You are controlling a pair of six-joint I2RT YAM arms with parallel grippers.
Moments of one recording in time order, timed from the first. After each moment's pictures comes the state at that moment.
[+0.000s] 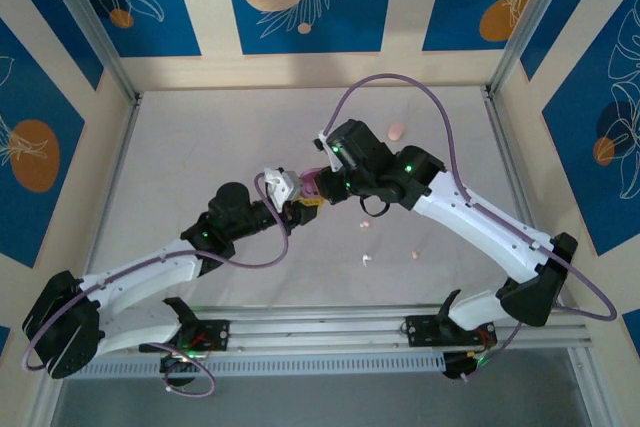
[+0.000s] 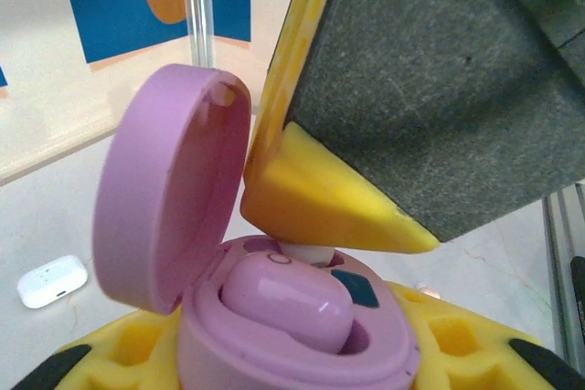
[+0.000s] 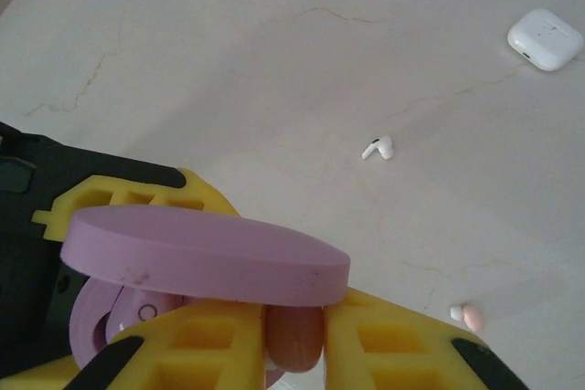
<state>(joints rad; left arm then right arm) -0.79 1.10 0.59 0.42 0.30 -0.02 0.90 1.40 1.52 -0.97 0.08 0.34</state>
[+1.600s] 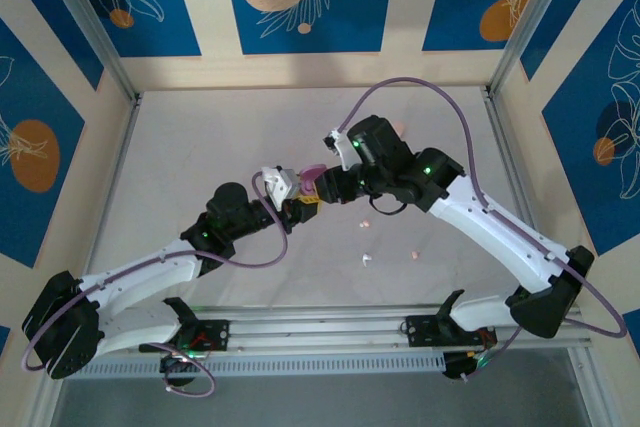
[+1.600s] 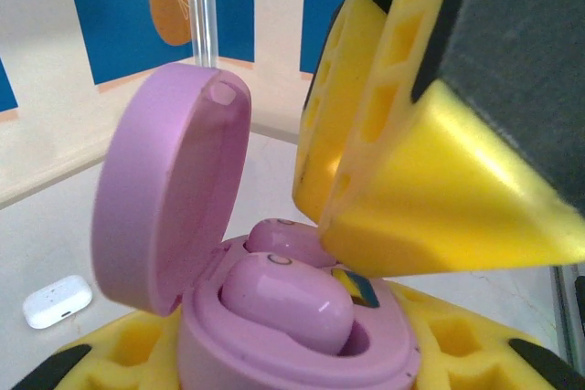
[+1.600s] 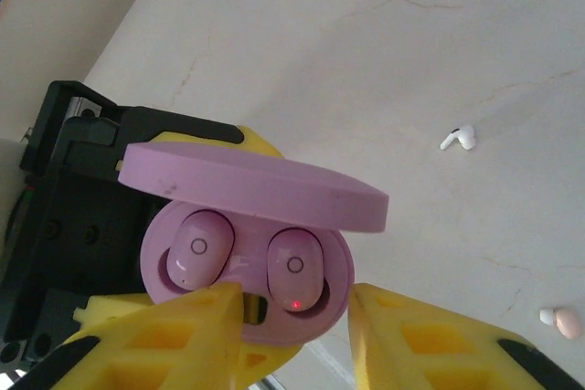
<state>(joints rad) -0.80 1.10 0.59 0.46 0.29 -0.03 0.81 1.31 1.44 -0.90 -0.17 0.38</state>
